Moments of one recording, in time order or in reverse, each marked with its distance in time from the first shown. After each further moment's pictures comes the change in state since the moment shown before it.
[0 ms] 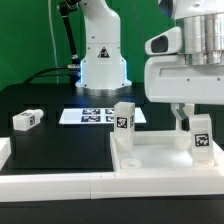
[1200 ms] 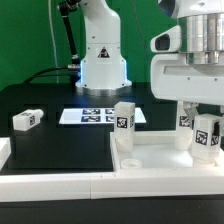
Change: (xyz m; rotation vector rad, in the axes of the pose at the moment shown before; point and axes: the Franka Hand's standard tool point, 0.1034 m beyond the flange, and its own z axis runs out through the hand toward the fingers) arm -0.003 -0.001 0.001 -0.025 0.019 0.366
